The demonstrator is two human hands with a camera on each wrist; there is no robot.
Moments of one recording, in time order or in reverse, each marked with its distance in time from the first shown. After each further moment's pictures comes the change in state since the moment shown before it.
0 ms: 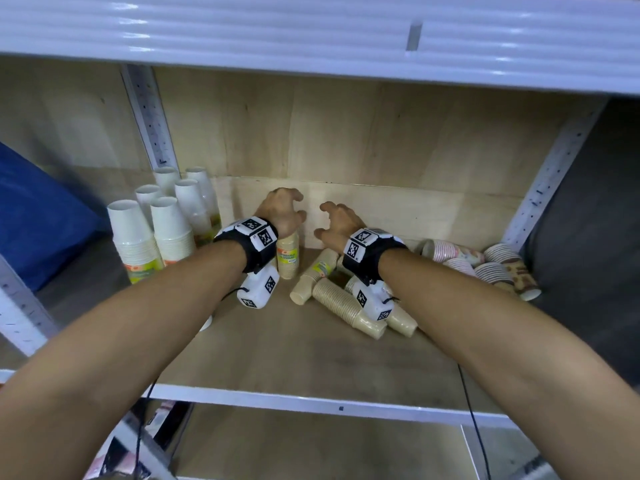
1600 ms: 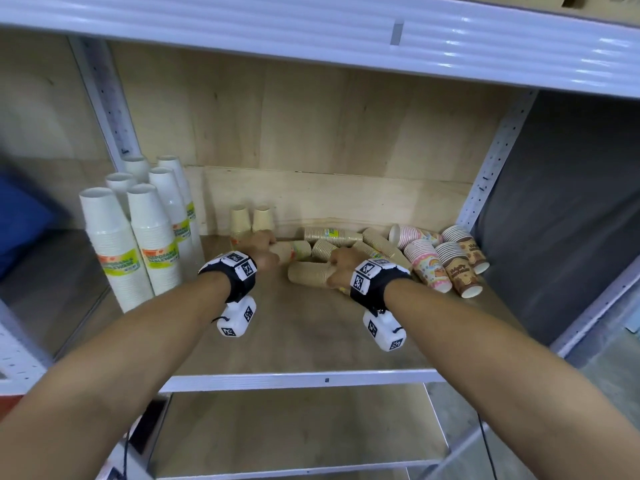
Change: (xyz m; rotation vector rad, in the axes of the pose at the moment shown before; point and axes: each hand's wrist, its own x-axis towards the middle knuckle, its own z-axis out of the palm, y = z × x) left_hand -0.044 -0.052 0.059 0.099 -0.256 -0.033; right_hand -0.085 0.049 0.023 -0.194 -0.246 0.198
